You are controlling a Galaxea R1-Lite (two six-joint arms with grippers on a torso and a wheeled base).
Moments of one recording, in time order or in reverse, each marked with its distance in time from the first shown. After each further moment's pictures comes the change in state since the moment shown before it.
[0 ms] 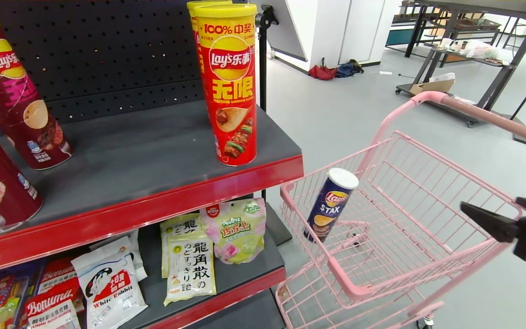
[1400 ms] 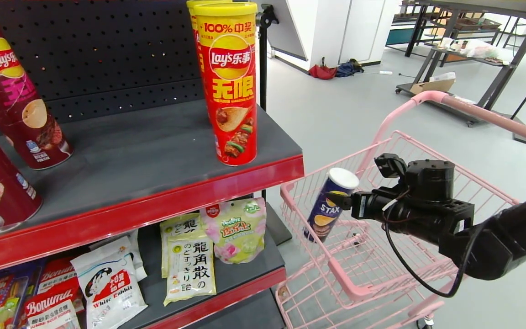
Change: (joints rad) left arm 0.001 0.097 0.023 0.014 0.031 -0.058; right arm 0.206 0.839 -0.286 -0.447 0.118 0.190
